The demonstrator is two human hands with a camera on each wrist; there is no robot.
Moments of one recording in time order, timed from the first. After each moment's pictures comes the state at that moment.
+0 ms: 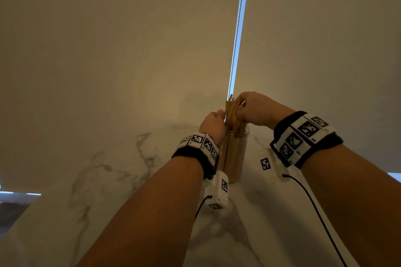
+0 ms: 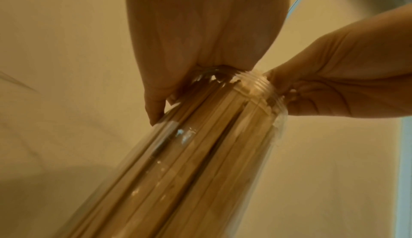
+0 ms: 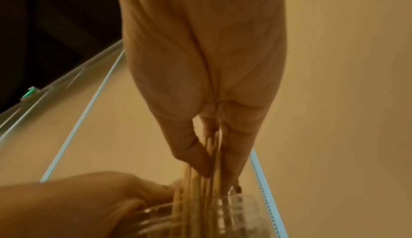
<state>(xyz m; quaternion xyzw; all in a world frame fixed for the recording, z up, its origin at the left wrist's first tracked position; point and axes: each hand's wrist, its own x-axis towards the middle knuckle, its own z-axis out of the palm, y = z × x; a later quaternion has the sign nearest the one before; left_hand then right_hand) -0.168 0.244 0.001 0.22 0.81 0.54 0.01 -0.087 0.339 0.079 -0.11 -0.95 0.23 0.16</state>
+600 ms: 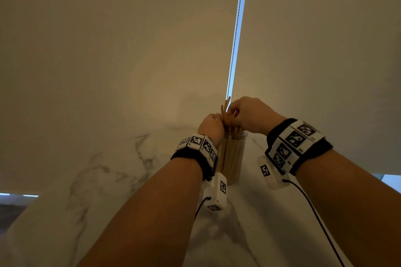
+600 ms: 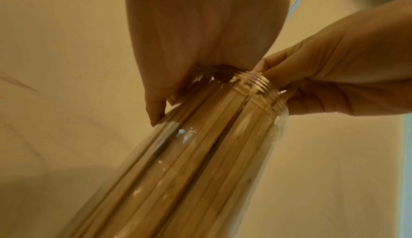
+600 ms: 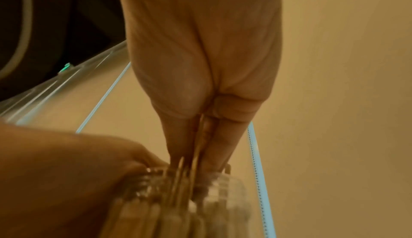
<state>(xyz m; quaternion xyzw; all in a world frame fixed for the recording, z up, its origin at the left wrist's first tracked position) -0.166 0.242 0.001 0.22 0.83 0.52 0.01 -0.091 0.341 0.067 -0.06 -0.97 0.13 0.18</state>
